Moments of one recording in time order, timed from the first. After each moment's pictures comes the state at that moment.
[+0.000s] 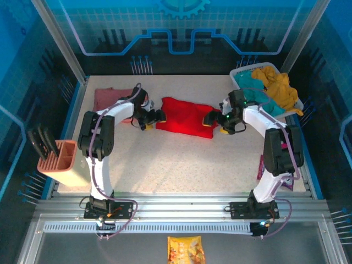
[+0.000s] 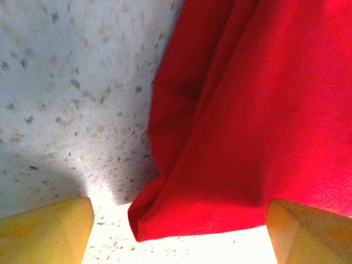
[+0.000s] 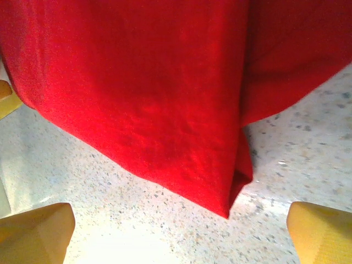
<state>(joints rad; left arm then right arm) -0.18 2.05 1.41 -0.58 0.50 -0.49 0.17 1.77 1.23 -0.68 -0.50 0.38</state>
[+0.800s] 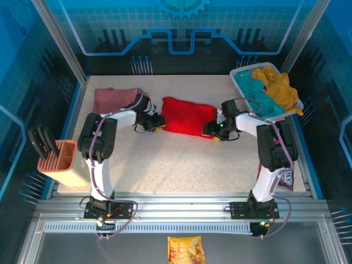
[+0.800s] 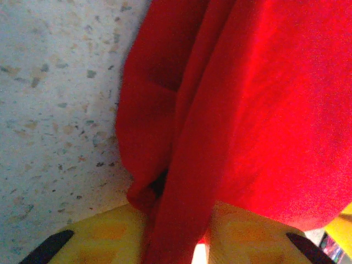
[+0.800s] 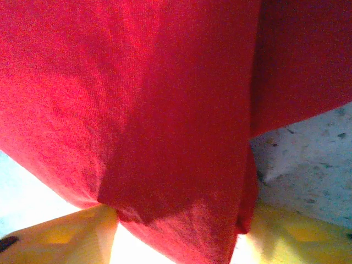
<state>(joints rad) -0.22 2.01 1.25 -0.30 0.53 -0.68 0.22 1.84 1.09 -0.48 -0.47 0.44</state>
